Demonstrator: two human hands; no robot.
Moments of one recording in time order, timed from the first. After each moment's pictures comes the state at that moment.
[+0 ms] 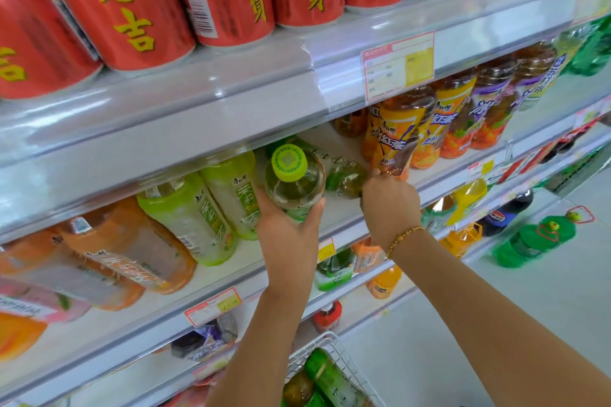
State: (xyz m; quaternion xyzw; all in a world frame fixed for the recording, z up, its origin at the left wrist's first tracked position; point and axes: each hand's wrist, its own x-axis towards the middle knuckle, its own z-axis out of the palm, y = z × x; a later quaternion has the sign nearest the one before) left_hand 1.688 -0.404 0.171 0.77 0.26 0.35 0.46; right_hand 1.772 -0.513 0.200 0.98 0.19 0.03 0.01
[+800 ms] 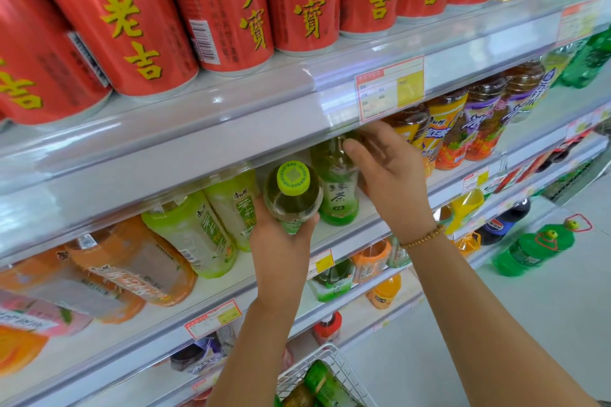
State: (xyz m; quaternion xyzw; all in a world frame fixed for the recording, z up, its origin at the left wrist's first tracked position) left_hand 1.683 -0.396 0.184 0.81 0.26 0.30 0.43; right_hand 1.771 -0.513 0.249 0.72 0.26 0.09 -0.64
